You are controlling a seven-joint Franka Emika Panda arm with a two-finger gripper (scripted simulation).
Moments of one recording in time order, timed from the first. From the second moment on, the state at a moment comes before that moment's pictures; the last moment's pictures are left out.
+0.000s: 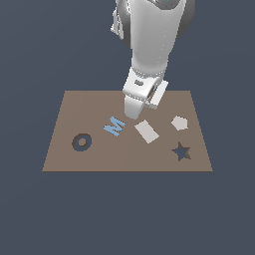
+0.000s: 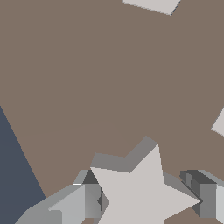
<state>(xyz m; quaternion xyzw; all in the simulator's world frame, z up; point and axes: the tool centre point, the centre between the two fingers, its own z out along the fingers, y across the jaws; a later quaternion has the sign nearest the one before) -0.082 0.053 0.034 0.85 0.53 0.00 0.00</state>
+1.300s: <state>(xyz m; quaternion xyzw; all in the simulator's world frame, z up) 0.009 0.154 0.038 0.99 0.15 0.00 0.00</state>
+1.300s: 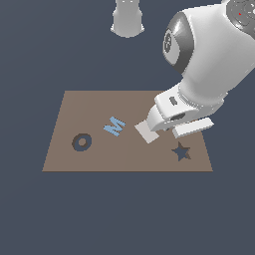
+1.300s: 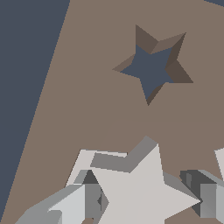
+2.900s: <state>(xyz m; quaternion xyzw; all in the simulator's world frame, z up) 0.092 0.161 0.034 1.00 -0.09 0.00 0.00</state>
